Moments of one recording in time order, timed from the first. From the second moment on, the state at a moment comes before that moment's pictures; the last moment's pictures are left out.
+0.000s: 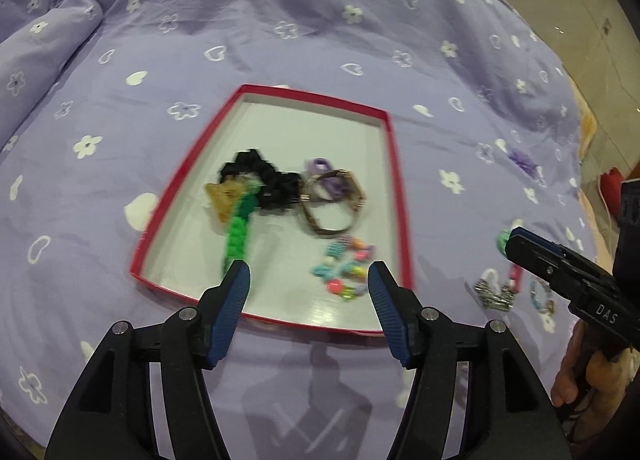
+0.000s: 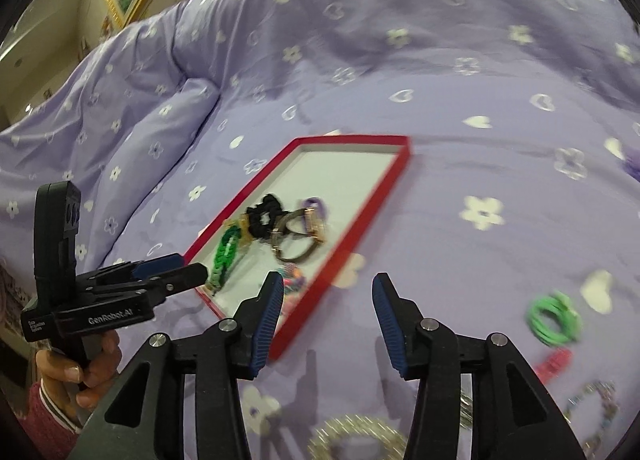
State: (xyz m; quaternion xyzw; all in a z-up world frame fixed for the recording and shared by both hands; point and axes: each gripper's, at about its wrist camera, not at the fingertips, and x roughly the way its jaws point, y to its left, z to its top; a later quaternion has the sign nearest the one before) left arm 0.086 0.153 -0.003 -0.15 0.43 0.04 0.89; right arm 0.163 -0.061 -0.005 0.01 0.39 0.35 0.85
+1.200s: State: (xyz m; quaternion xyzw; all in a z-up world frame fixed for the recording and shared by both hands) left arm 0.125 -0.016 0.003 -0.04 0.47 -0.13 0.87; right arm 0.148 -0.253 -0.029 0.03 0.41 0.19 0.89
